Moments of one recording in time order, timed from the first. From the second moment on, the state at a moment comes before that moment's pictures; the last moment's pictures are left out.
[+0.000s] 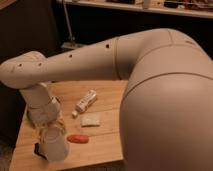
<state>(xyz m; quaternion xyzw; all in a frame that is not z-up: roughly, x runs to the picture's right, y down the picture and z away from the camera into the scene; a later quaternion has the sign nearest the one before) -0.191 0.158 0.530 -0.39 0.29 0.41 0.77</state>
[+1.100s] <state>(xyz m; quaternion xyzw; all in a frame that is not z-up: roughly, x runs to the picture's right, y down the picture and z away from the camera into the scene) -0.248 0.140 0.548 -0.40 0.22 0.33 0.83</state>
